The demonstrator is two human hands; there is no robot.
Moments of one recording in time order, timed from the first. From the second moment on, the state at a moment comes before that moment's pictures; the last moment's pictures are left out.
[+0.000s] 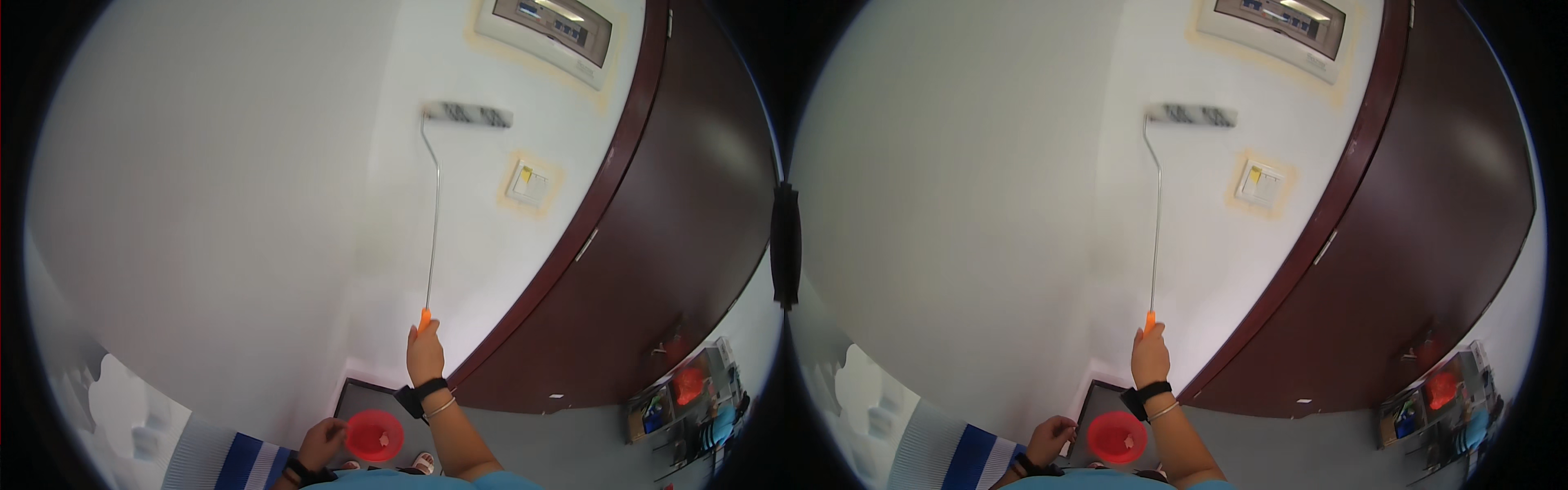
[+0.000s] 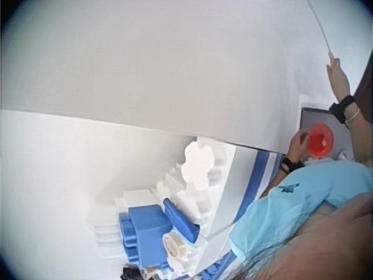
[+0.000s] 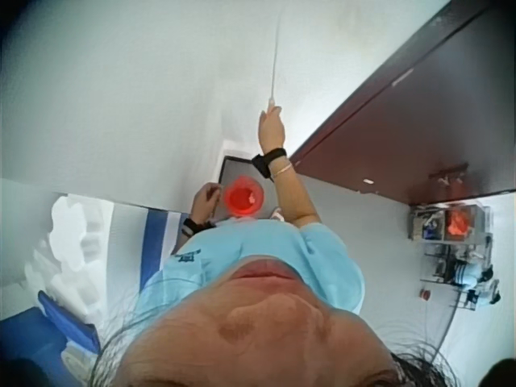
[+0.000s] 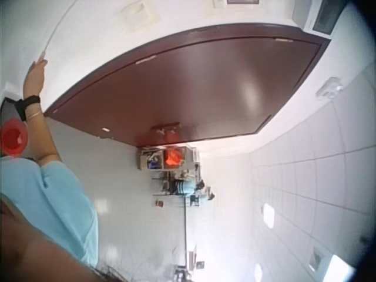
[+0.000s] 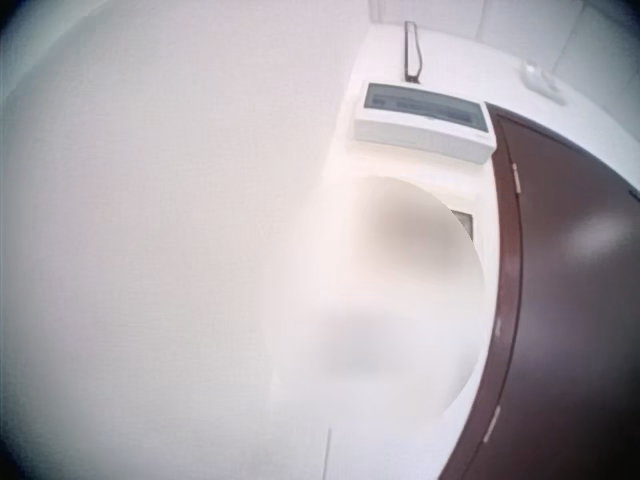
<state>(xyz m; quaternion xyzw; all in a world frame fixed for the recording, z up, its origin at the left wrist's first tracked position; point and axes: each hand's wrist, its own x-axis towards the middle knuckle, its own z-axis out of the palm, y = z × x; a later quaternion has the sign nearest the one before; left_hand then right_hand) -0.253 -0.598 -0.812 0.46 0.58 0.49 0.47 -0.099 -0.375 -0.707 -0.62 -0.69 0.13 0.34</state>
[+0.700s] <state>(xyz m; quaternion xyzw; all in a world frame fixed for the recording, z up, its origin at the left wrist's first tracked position) -0.252 -0.569 -0.782 0.45 0.54 0.49 0.52 0.045 -0.504 -0.862 -0.71 -0.65 0.17 0.21</state>
